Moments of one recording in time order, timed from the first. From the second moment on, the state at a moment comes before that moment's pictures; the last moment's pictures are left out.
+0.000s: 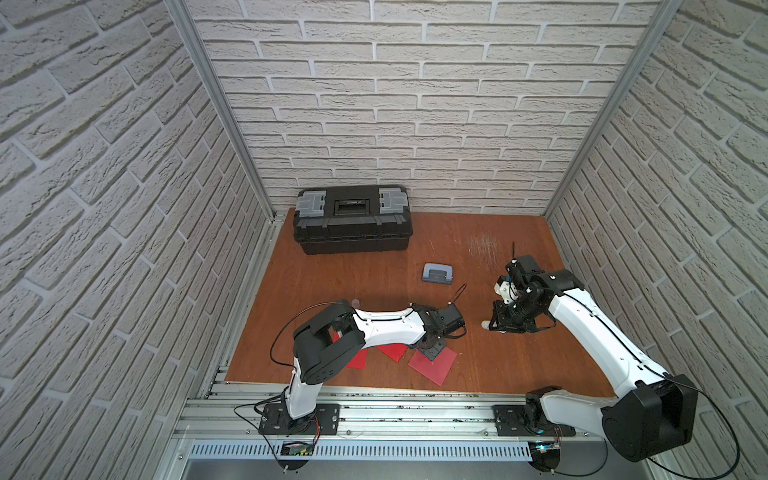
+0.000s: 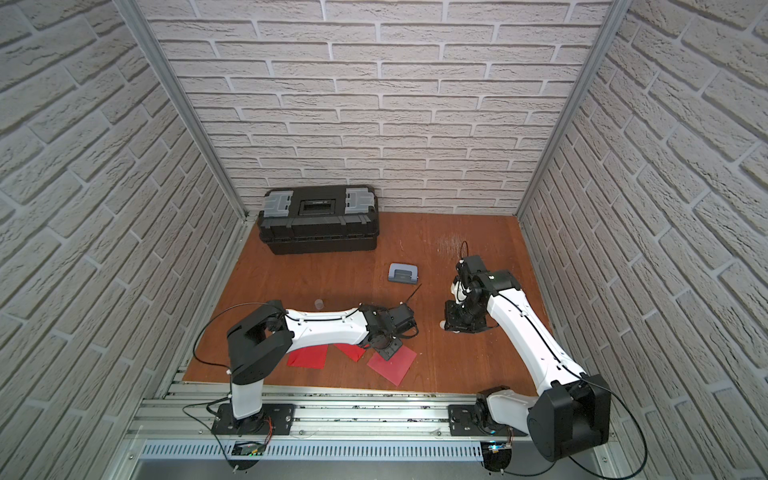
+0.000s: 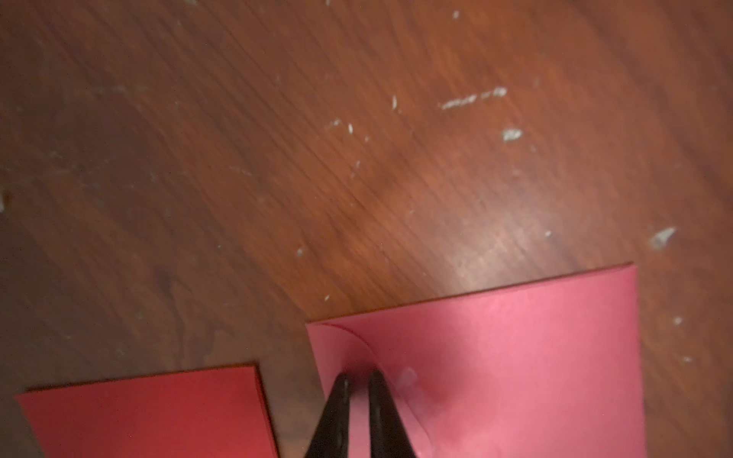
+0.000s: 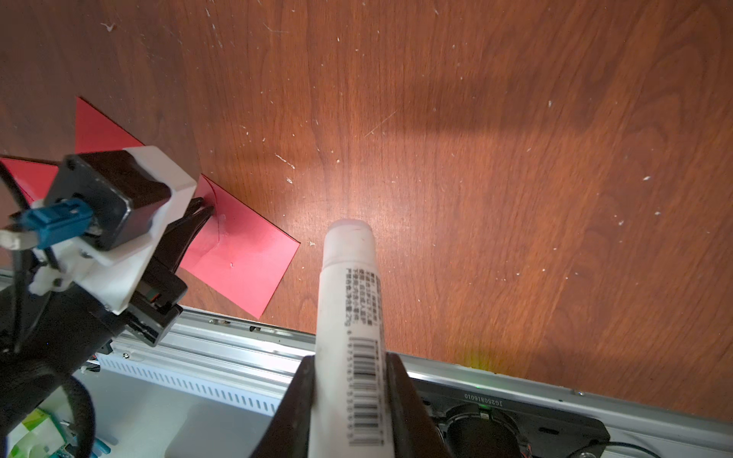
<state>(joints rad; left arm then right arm) -1.14 1.94 1.29 -0.67 -0.17 -0.30 0.17 1.23 1.06 -1.30 -0.20 0.29</state>
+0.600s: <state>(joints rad) -1.13 1.93 1.31 -0.69 -0.18 -0.30 0.17 1.23 1.06 -1.30 -0.20 0.29</state>
